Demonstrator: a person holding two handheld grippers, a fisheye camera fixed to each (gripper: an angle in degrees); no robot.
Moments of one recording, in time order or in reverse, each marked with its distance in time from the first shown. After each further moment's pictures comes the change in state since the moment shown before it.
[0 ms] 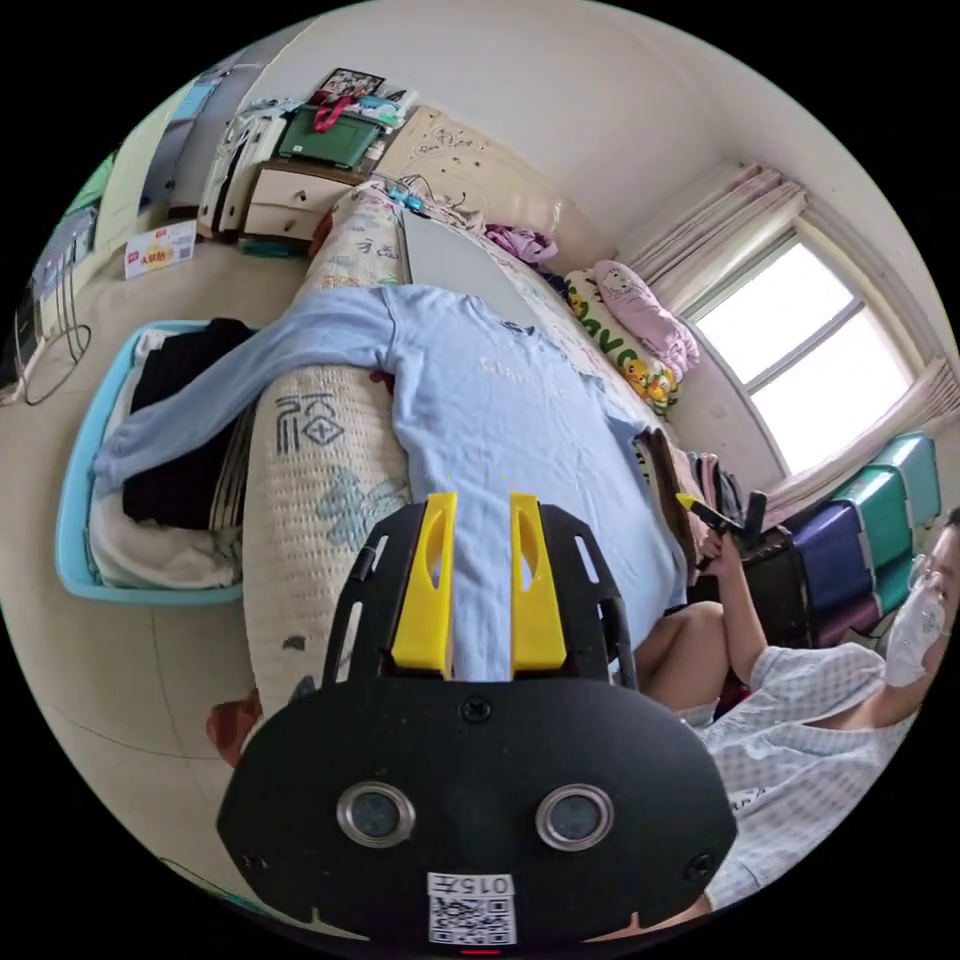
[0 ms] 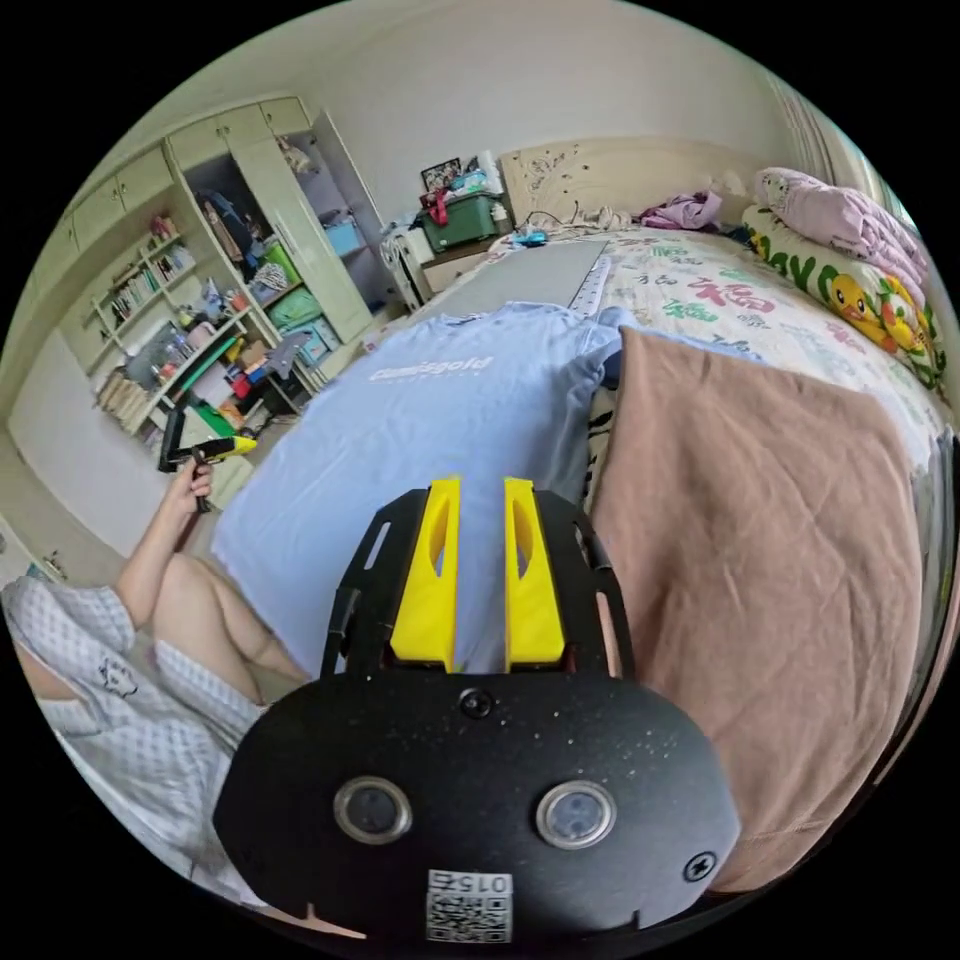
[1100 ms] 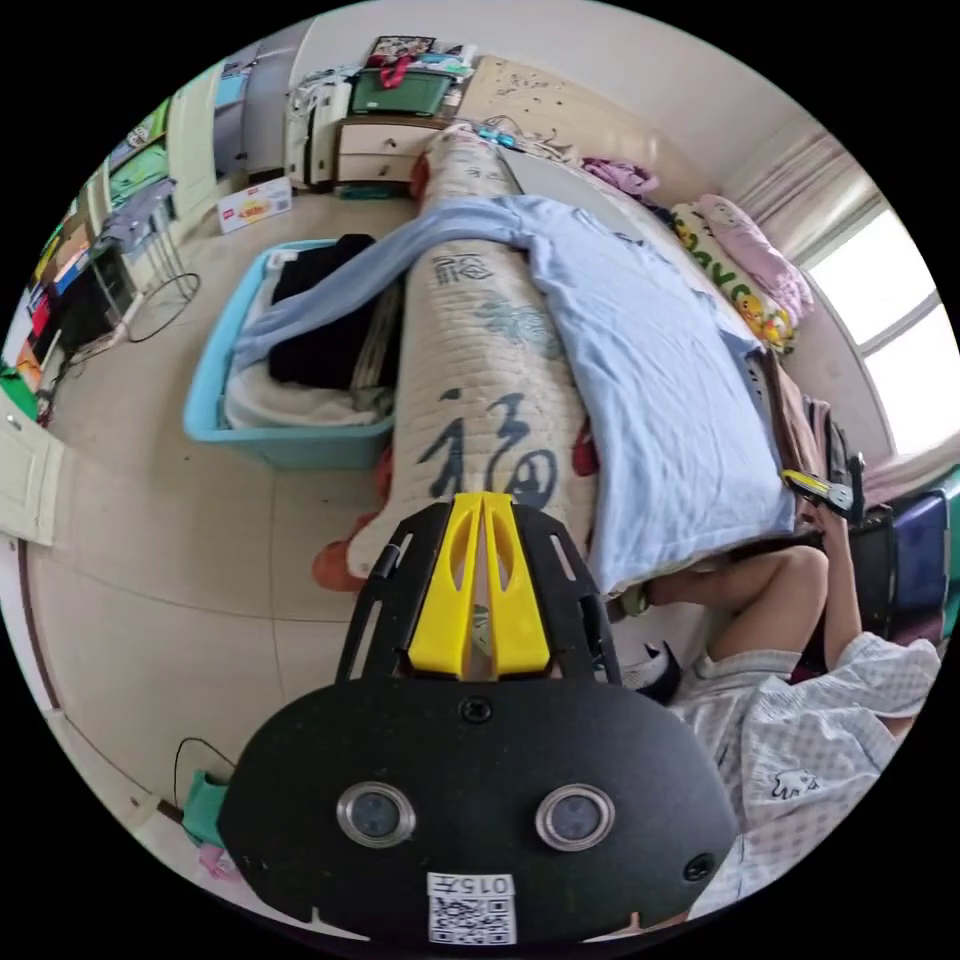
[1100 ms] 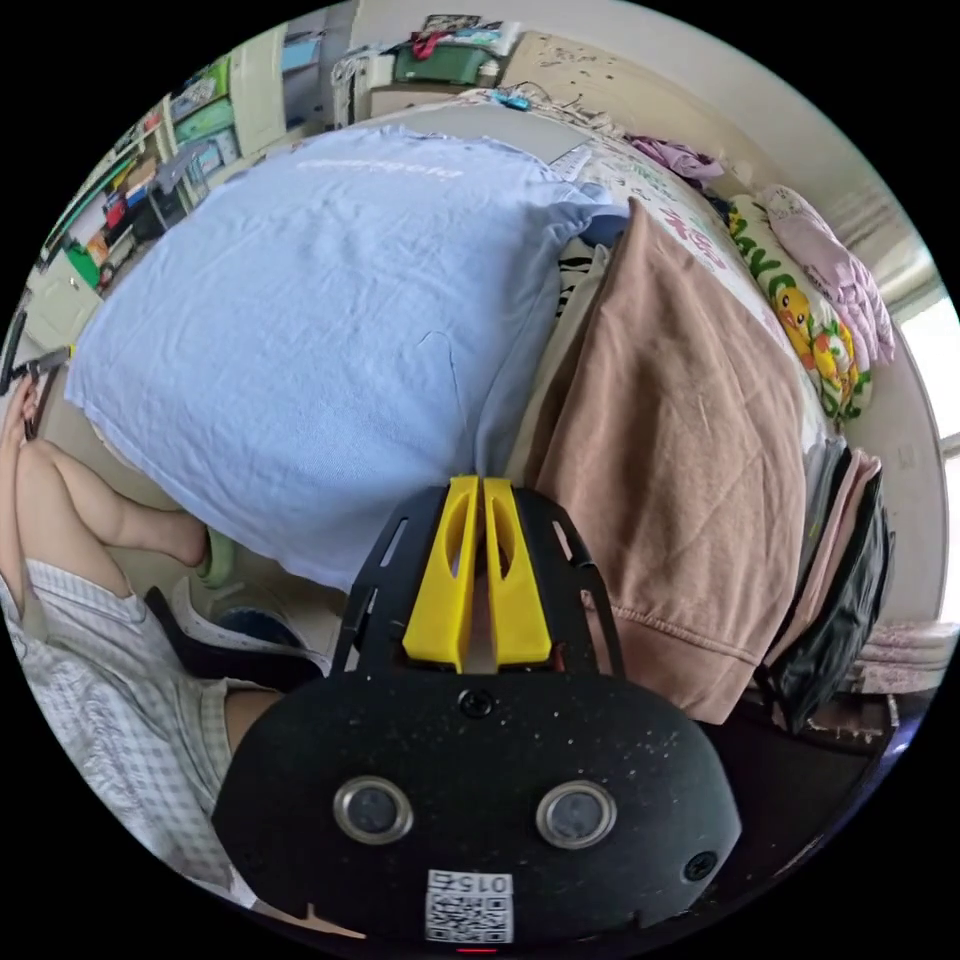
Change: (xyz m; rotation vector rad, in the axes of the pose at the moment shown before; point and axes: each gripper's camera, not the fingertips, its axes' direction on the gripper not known) left arm -0.036 0.123 -0.066 -0.197 -0.314 -0.083; right arm -0.089 0.080 0.073 -0.443 0.527 -0.142
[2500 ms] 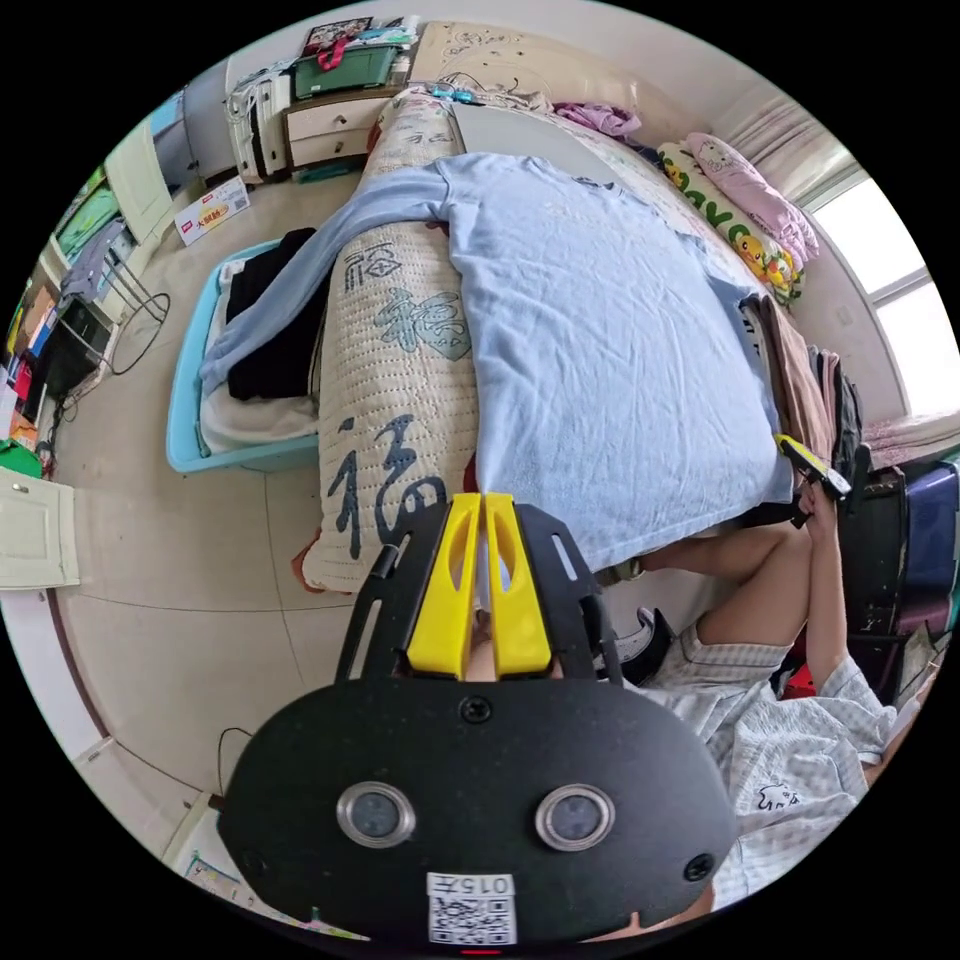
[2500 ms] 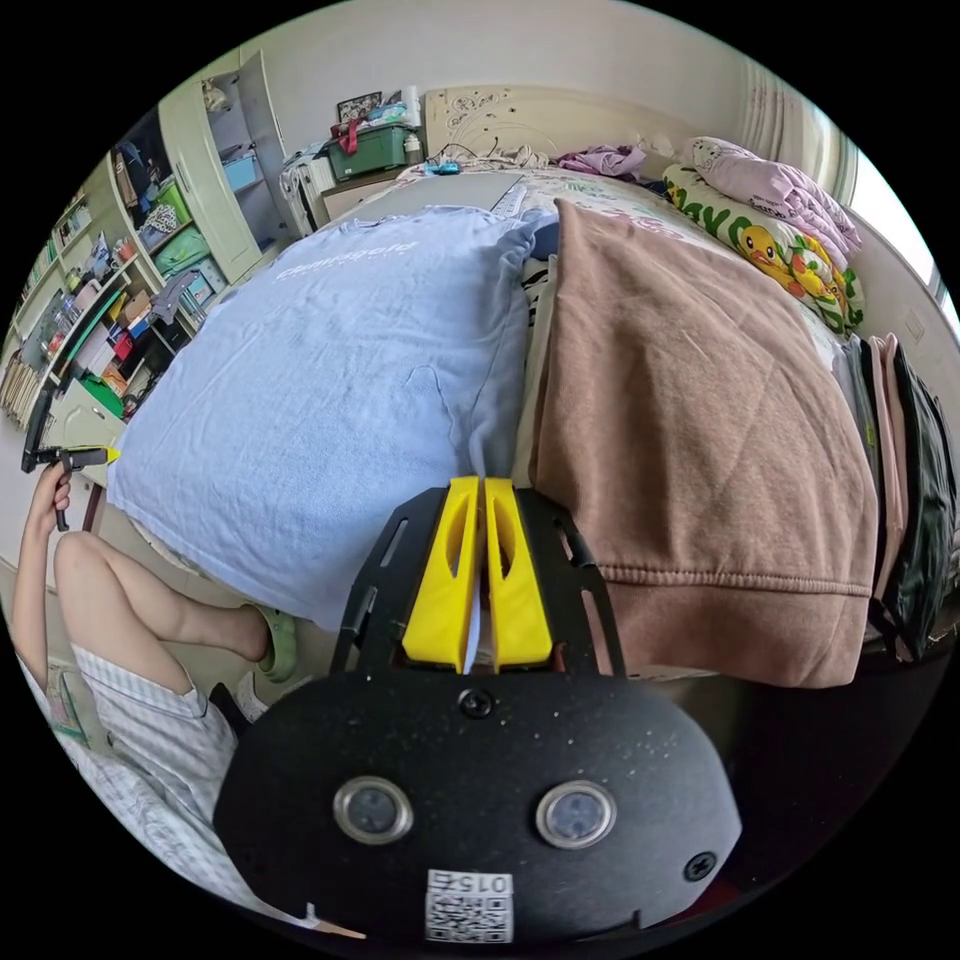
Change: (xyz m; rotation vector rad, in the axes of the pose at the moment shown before) left arm 0.152 -0.065 0.040 -0.151 -0.064 0.068; right arm 0.047 0.002 -0.041 0.221 -0.187 0.259
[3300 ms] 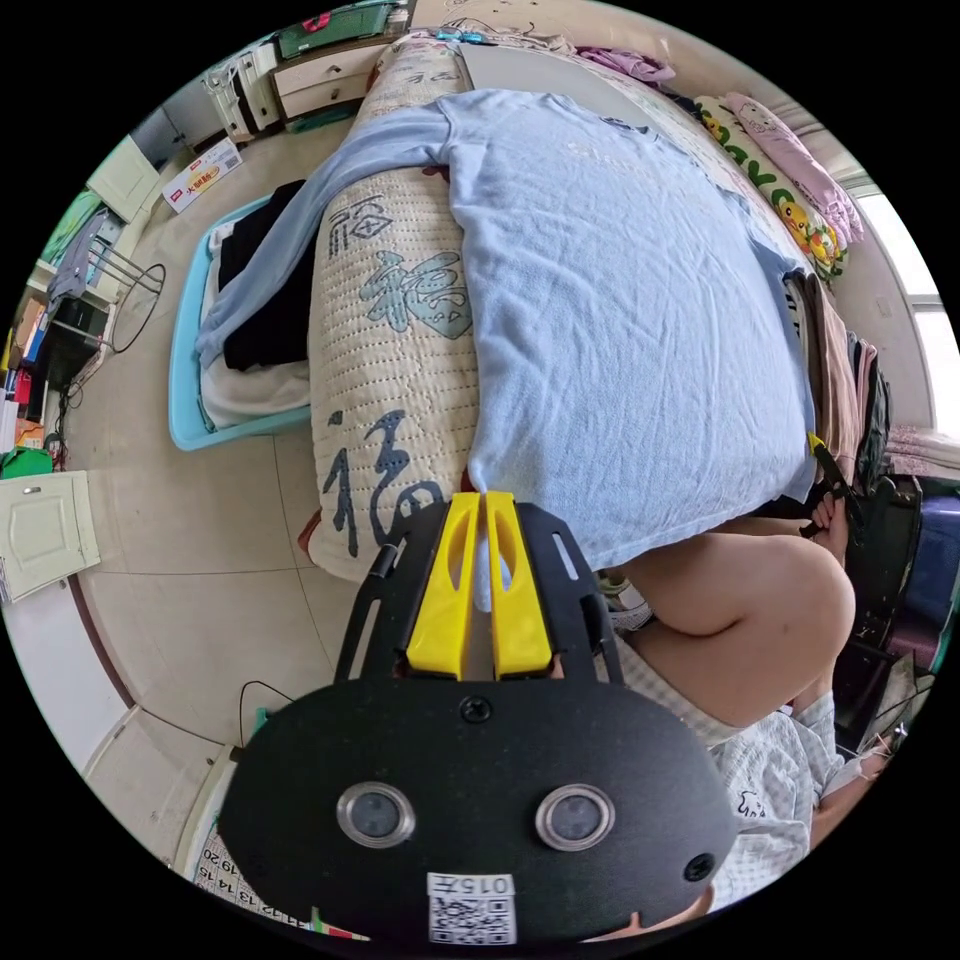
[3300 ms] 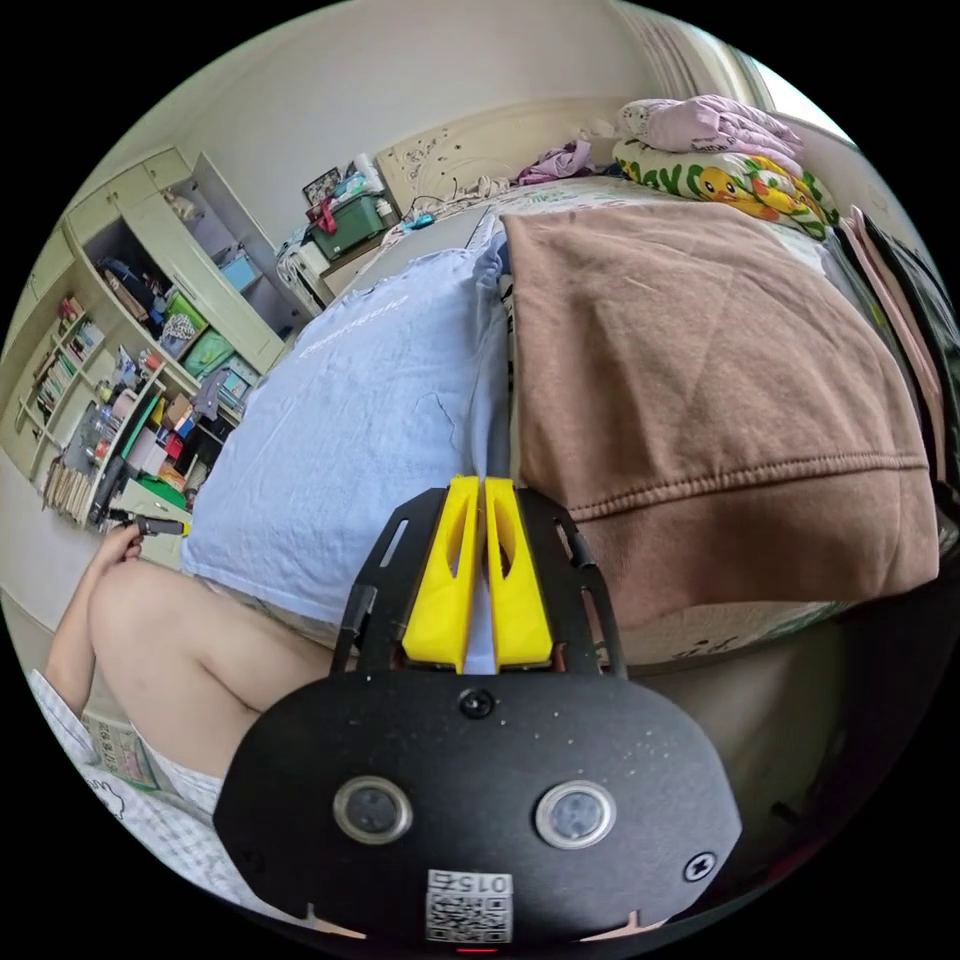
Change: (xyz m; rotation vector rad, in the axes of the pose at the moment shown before) left arm 0.044 -0.060 0.024 -0.213 -0.067 -0.022; right arm 0.010 -0.007 -0.017 0.119 -0.220 0.217
